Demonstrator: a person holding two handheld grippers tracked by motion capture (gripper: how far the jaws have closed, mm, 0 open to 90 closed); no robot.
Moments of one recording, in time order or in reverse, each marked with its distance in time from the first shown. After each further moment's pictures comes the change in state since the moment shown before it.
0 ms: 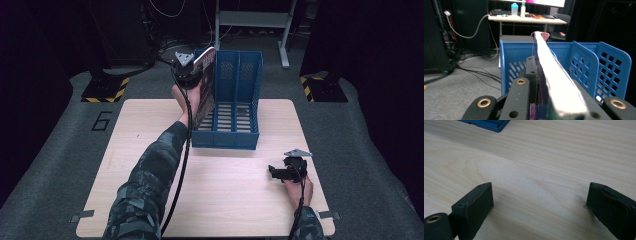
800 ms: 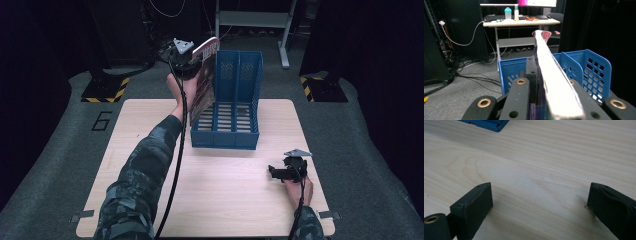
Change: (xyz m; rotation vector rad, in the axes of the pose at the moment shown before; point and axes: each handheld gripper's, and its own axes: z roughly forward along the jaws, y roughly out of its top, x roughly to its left) left arm -0.009 0.046 -0.020 -0.004 -0.027 0.098; right arm 0.000 0.000 0.000 0.009 -0.001 -0.006
